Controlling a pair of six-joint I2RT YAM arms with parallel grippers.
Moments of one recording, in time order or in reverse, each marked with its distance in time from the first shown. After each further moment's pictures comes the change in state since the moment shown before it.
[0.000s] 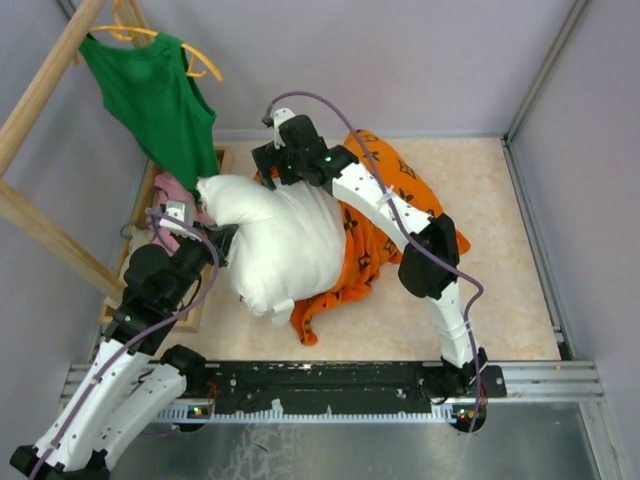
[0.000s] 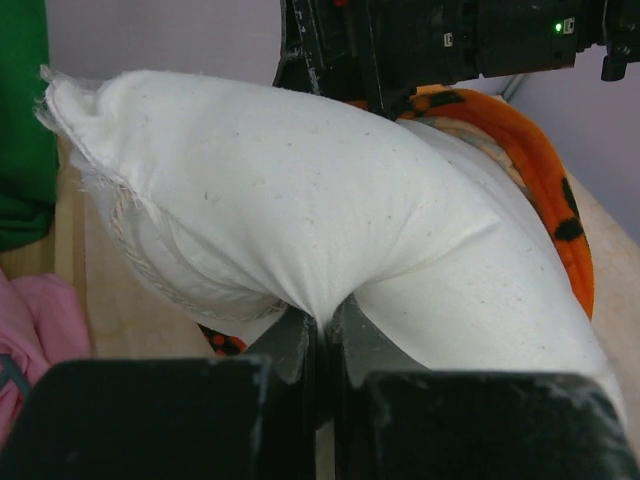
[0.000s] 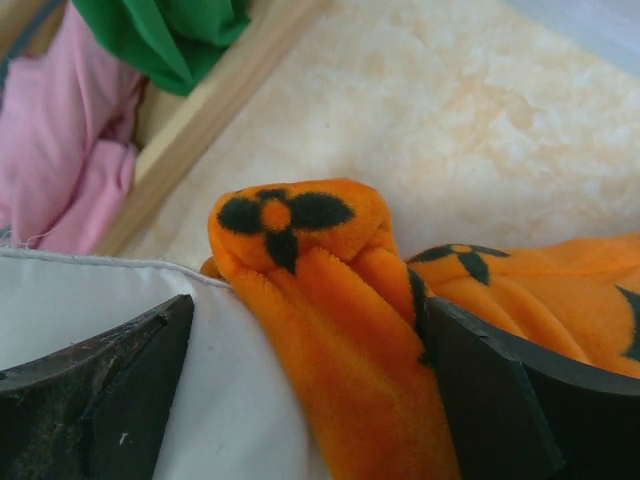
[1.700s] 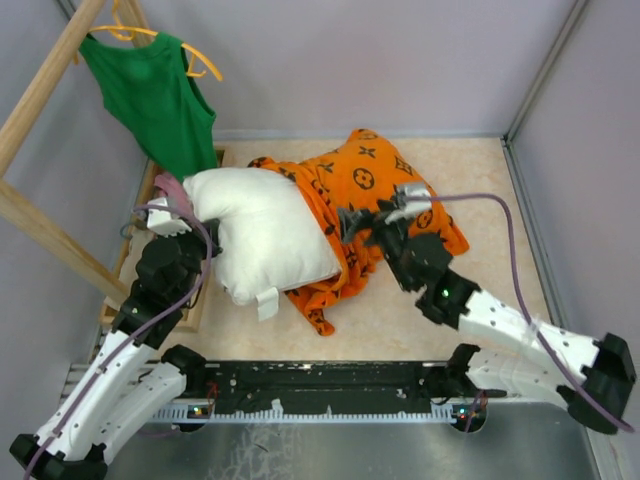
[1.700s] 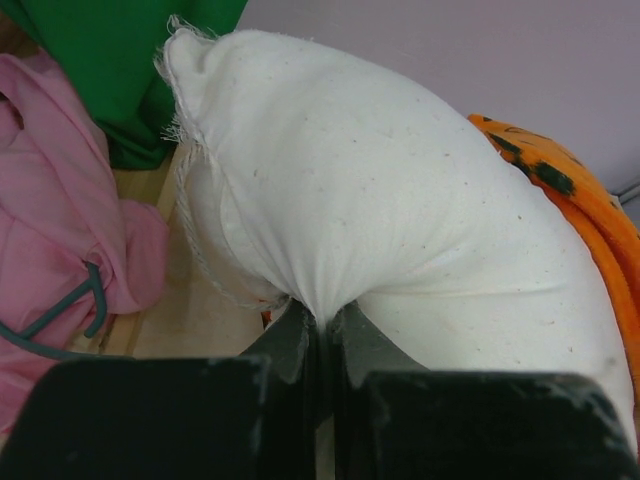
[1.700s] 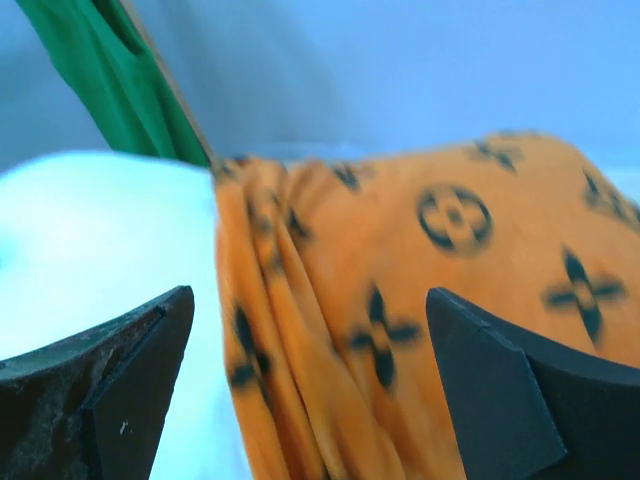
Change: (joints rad) left arm -0.011 0.066 -0.004 -0.047 -0.389 -0.188; right arm 0.196 -1.311 -1.592 0.914 0.554 0.088
